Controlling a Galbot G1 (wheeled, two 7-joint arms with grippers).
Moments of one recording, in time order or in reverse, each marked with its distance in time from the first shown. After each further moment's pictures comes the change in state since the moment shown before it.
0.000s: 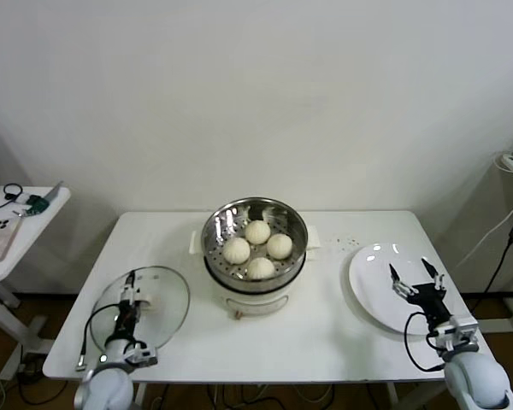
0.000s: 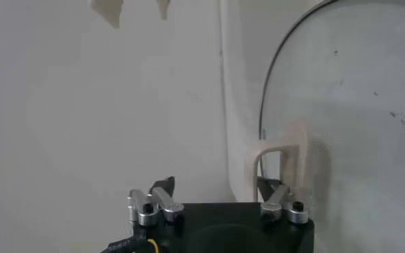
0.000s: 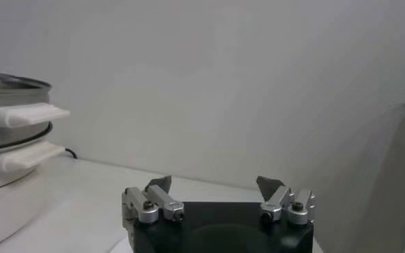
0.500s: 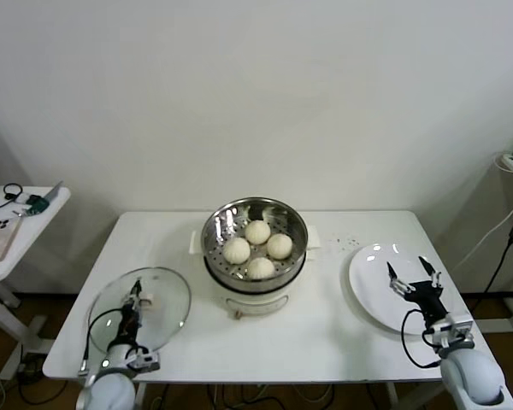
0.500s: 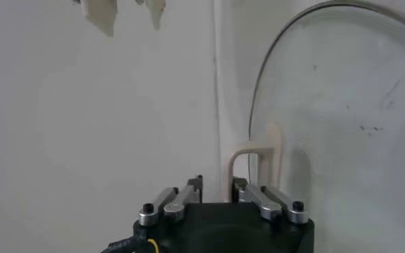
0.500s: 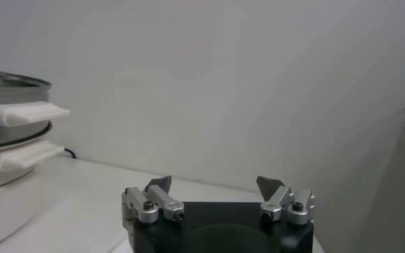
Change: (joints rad) left arm 0.022 -0.008 0.007 -0.012 -0.004 0.003 -0.007; right arm 0.028 0.011 -0.009 -0.021 -0.022 0.010 -0.002
